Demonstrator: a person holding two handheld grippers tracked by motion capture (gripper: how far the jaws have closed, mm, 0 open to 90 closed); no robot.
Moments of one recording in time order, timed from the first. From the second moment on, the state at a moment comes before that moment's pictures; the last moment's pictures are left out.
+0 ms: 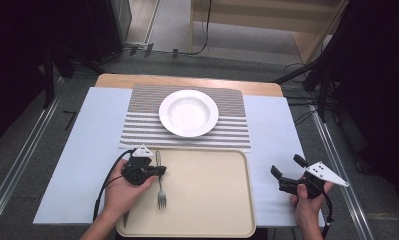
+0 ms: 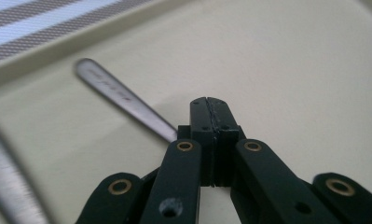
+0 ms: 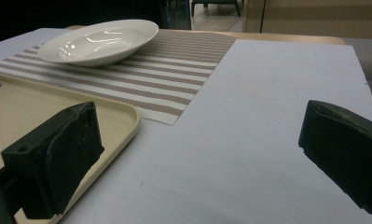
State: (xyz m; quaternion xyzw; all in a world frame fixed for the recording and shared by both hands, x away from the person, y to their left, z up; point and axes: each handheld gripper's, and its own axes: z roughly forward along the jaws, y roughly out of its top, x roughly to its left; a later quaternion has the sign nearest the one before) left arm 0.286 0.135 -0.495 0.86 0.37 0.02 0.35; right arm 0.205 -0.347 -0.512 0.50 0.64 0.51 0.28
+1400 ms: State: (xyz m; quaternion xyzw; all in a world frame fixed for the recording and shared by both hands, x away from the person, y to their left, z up) left arm 0.288 0.172 -0.499 0.83 0.41 0.02 0.37; right arm 0.206 -0.345 -0.513 0.50 0.65 0.50 0.28
